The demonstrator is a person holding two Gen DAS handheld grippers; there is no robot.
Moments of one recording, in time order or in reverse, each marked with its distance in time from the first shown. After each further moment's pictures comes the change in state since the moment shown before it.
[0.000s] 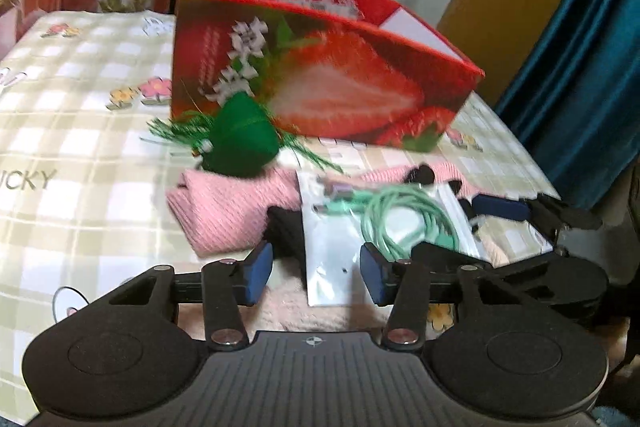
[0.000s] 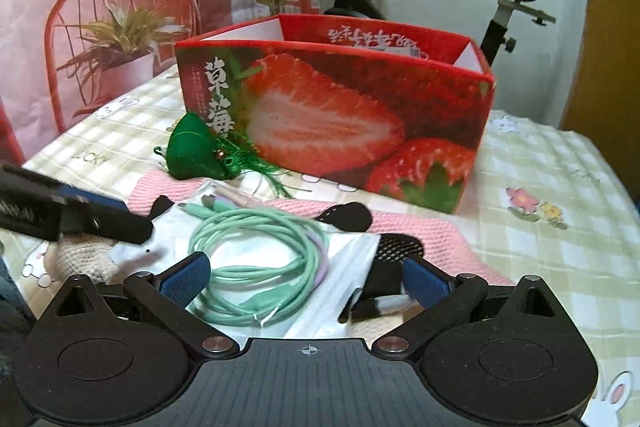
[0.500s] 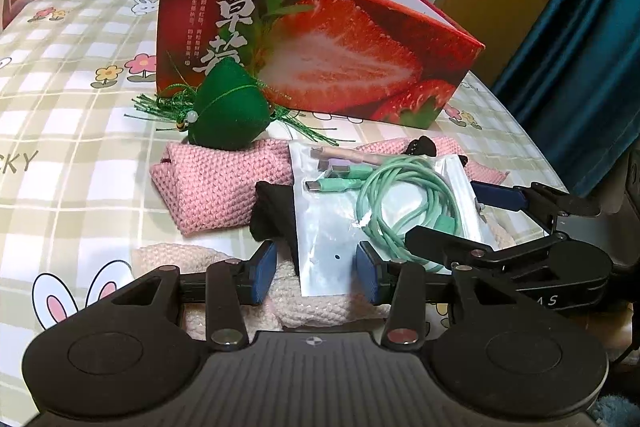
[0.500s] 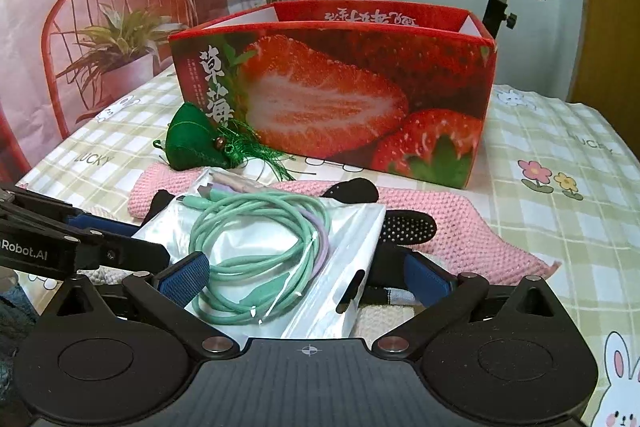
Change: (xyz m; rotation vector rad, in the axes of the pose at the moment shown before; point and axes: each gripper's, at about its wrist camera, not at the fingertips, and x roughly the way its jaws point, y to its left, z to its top) left arm 0.016 0.004 -0.007 -0.002 0.042 -0.023; right arm 0.008 -0.005 -0.008 0.051 0.019 0.027
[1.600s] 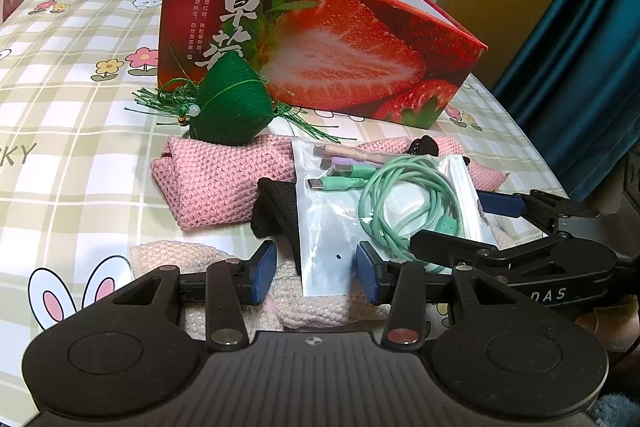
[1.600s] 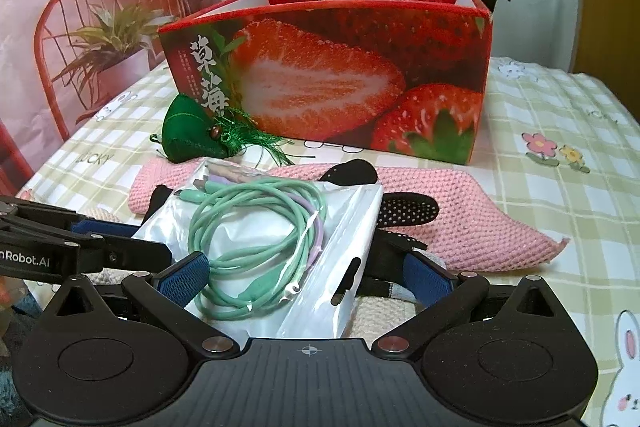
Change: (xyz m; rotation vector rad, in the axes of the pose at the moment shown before) left arm 0.002 0.001 0.000 -0.017 0.002 -0.011; right arm 0.002 -0.002 0.002 0.035 0.054 0.007
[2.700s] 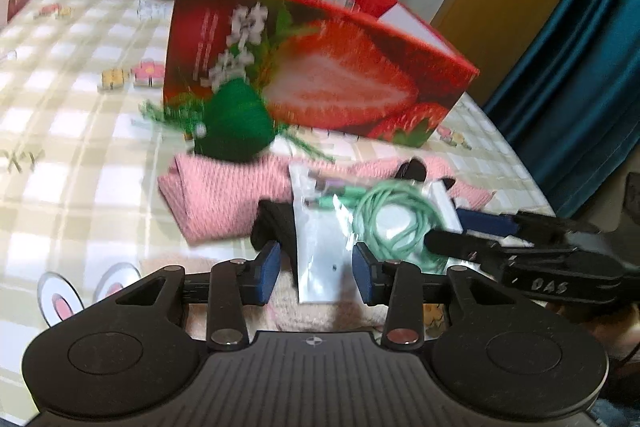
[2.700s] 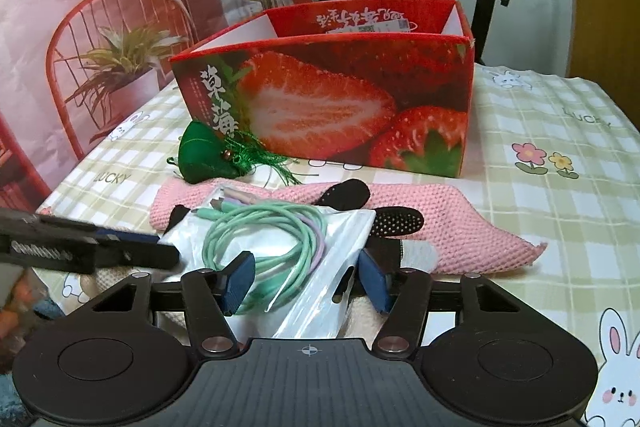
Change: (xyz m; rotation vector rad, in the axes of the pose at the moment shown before) left arm -0.021 0.001 0.008 -0.017 -0.045 -0.024; right arm -0.024 -0.010 0.002 0.049 -0.029 0.053
